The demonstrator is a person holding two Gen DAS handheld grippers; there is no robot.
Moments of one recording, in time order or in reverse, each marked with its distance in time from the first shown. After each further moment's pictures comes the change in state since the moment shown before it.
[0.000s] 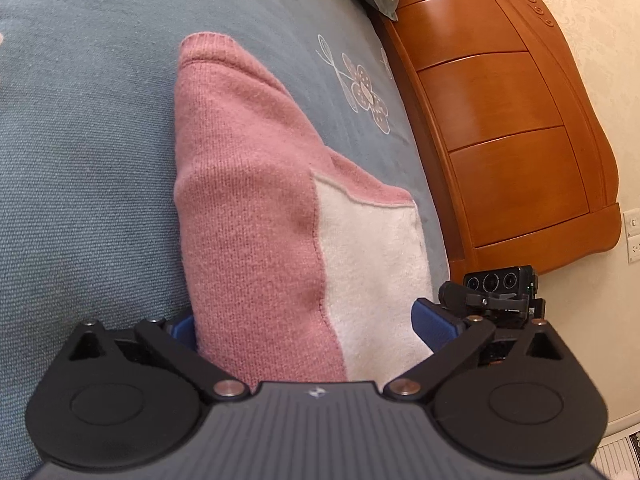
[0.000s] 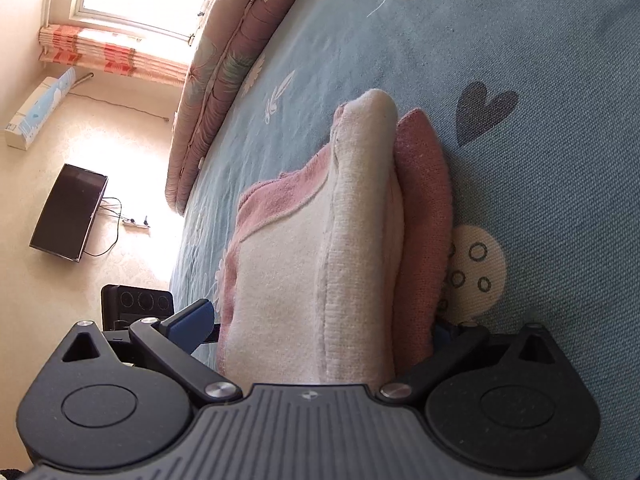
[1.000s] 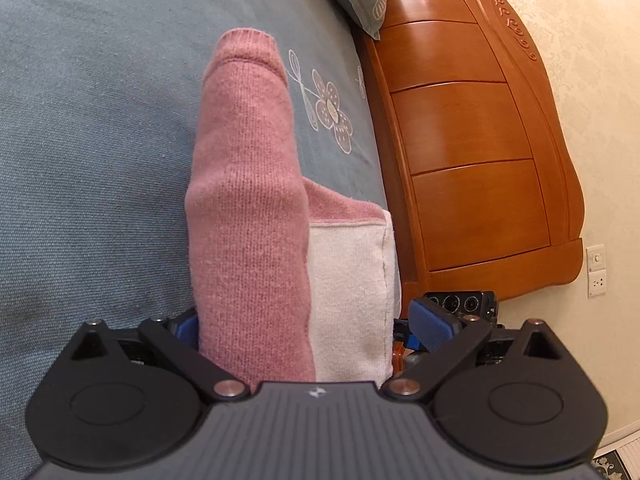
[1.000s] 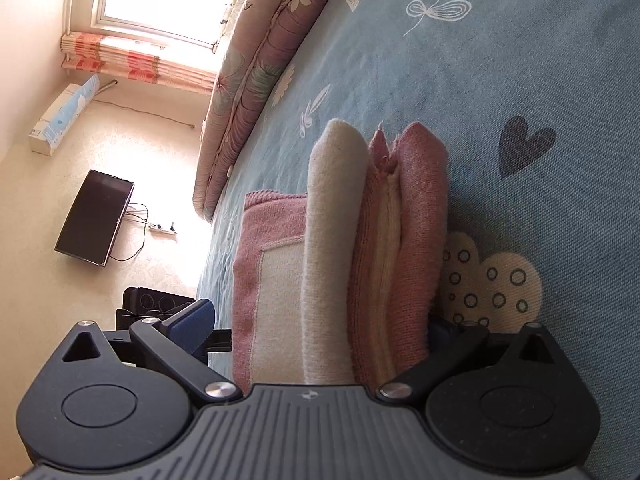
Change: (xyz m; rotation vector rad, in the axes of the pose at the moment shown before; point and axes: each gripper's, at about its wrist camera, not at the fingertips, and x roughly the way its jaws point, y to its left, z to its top) left arm 0.010 -0.024 0.011 -0.046 -0.016 -0.086; right arm -0.016 0.019 0.014 -0.027 -0.012 0.061
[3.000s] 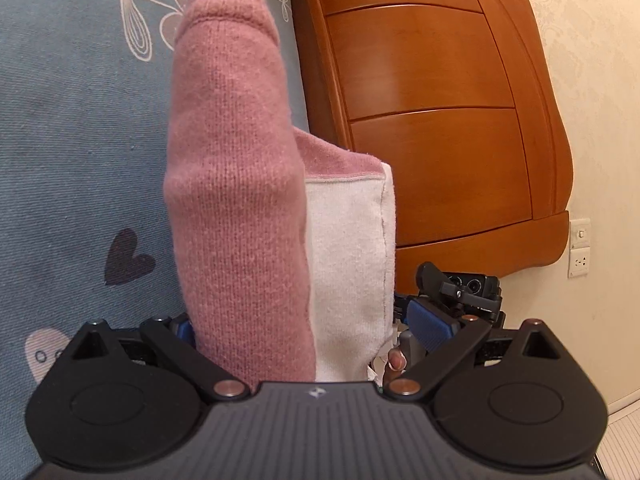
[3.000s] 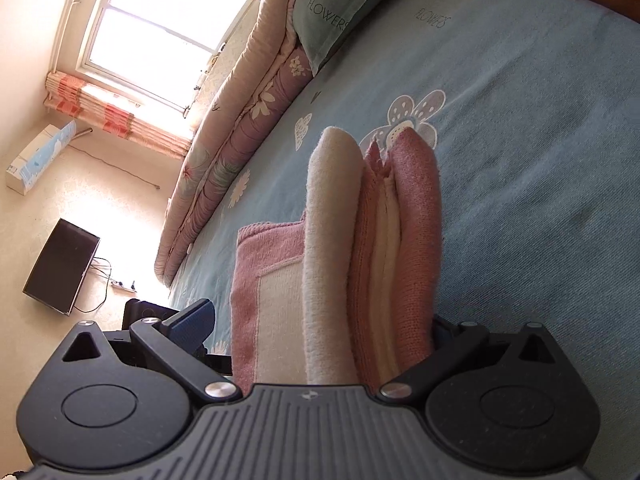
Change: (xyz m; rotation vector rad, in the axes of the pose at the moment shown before) left arm 0.183 -0.086 0.054 0.029 0.180 -0.182; right arm -0.179 -0.037 0.100 -0.040 -0.210 -0.145
